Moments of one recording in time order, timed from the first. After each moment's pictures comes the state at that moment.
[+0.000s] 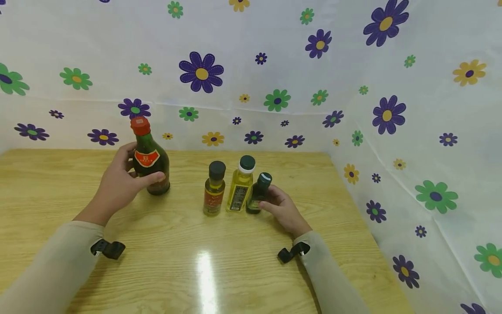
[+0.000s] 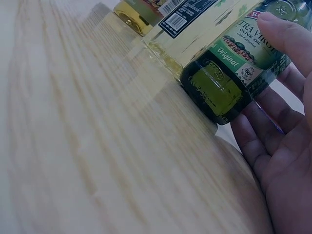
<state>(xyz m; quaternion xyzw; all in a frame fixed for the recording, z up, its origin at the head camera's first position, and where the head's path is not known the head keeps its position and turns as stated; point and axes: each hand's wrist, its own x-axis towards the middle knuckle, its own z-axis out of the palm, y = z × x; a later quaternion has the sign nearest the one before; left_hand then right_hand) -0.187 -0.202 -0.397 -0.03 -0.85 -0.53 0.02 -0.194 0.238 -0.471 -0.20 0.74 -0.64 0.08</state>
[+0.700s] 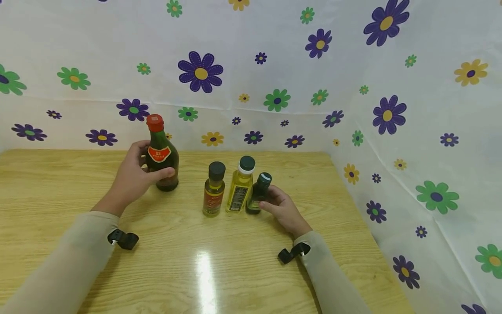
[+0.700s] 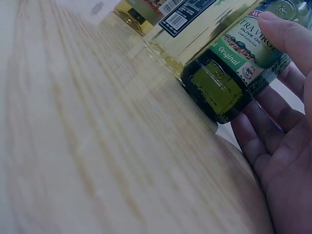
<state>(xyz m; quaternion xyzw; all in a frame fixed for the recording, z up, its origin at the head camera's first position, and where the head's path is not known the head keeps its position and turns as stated) -0.212 -0.186 -0.405 -0.03 -0.83 -0.56 0.00 -0.196 0.238 -0.472 -0.20 0.74 -0.64 0.09</state>
